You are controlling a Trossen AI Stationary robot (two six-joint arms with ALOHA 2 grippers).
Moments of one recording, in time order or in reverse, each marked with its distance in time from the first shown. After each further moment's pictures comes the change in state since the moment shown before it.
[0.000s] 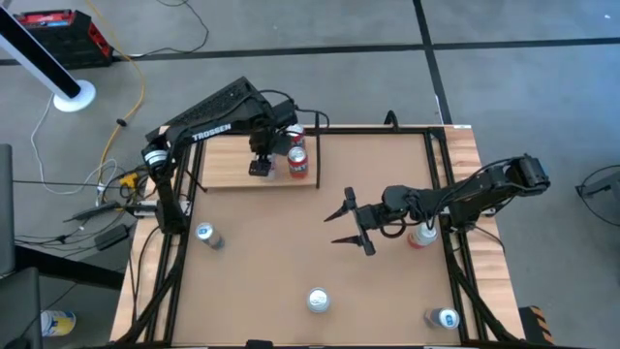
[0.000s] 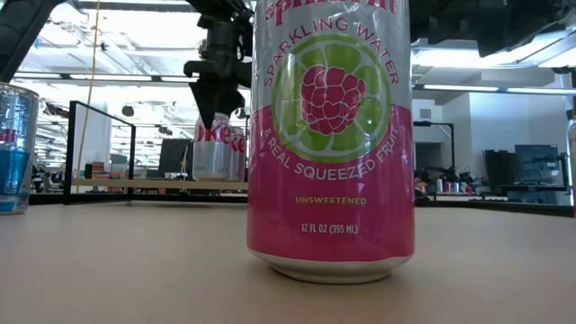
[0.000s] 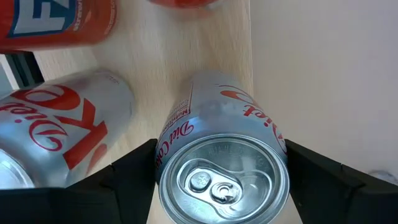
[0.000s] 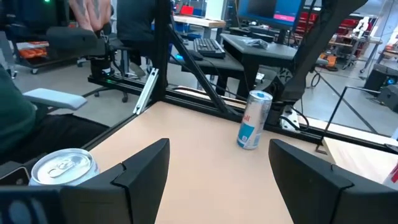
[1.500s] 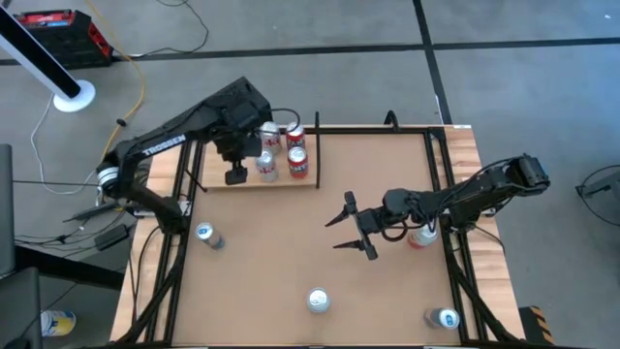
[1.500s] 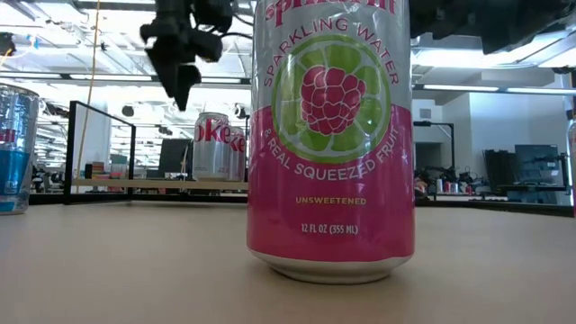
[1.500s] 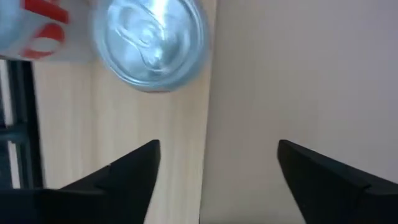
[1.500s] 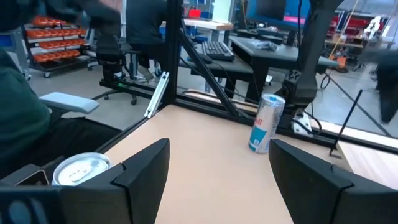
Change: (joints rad) left arm 0.015 -0.390 -0.309 0.050 0.082 -0.186; right arm 0.031 0.001 0.001 0.010 0.000 0.018
